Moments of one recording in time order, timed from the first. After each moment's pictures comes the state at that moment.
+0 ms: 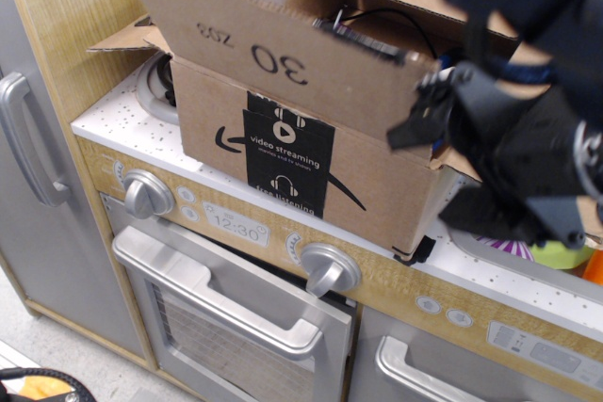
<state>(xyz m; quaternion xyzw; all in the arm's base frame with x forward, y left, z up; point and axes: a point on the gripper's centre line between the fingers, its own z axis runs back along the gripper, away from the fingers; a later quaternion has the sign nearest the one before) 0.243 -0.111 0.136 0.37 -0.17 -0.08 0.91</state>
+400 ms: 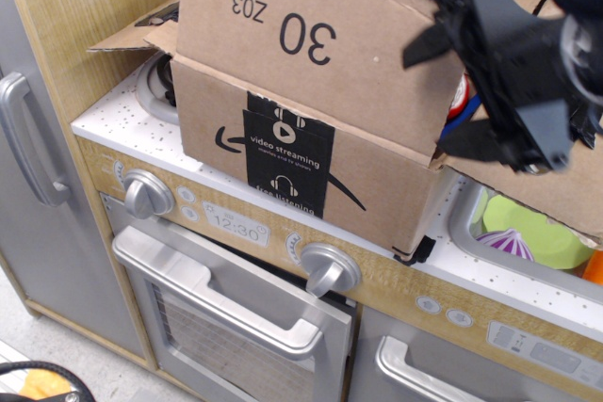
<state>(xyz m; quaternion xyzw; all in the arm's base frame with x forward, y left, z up) 0.282 -0.093 0.149 0.34 -0.15 -0.17 0.91</state>
